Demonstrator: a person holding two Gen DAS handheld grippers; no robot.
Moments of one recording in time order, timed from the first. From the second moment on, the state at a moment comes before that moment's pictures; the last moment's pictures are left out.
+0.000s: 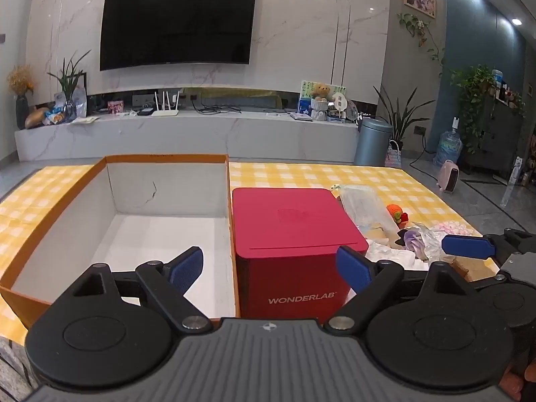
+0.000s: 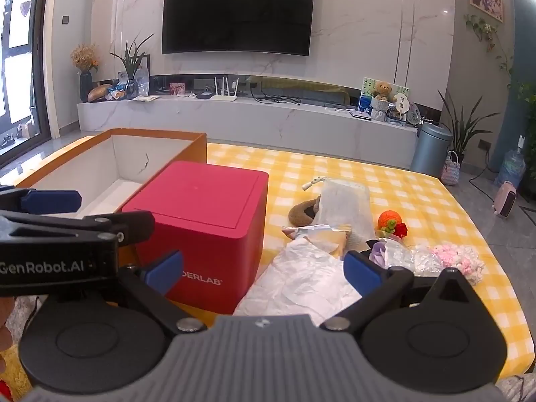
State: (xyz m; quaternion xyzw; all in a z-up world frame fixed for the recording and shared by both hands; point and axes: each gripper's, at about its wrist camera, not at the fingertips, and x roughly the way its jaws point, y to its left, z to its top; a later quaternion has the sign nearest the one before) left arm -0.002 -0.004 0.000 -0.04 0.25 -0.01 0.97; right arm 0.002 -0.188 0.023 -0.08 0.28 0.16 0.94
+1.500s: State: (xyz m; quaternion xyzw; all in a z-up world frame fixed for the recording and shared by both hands) left arm 0.002 -0.001 -0.007 -0.06 0.29 0.00 0.96; right arm 0.000 -0.186 0.019 -0.10 0.27 0.16 0.95
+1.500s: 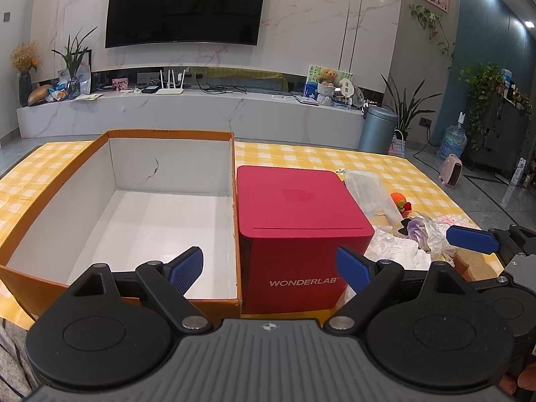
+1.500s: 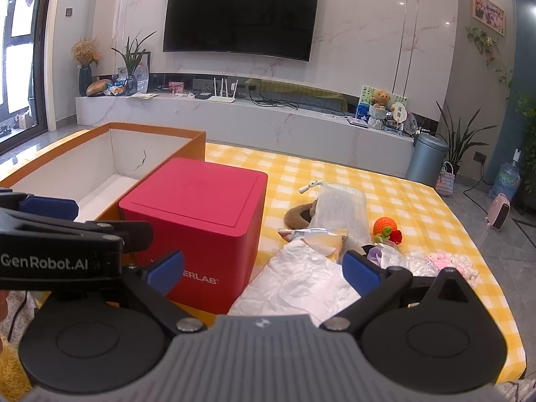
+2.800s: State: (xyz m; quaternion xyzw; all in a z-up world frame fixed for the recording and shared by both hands) left arm 0.008 -0.044 0.047 -0.04 0.27 0.00 0.96; right arm 0.008 -0.241 0.066 -0.08 0.22 0.12 0.96
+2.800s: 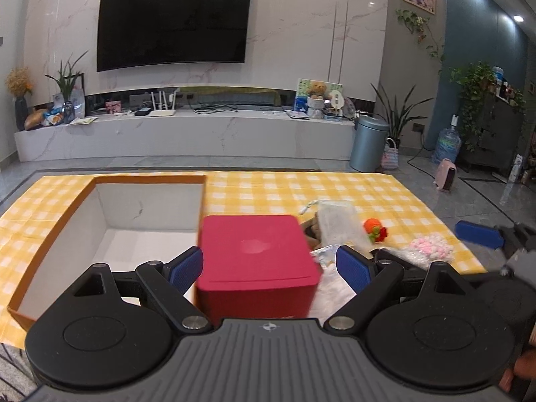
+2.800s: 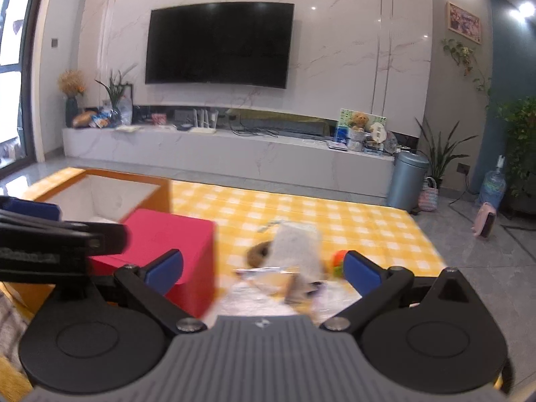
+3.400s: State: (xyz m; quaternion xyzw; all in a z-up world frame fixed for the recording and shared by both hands) left arm 0.055 -0.124 -0.002 0.05 0.36 -0.17 0.91; right arm 0.092 -0.393 0.014 0.15 0.42 0.00 0.90
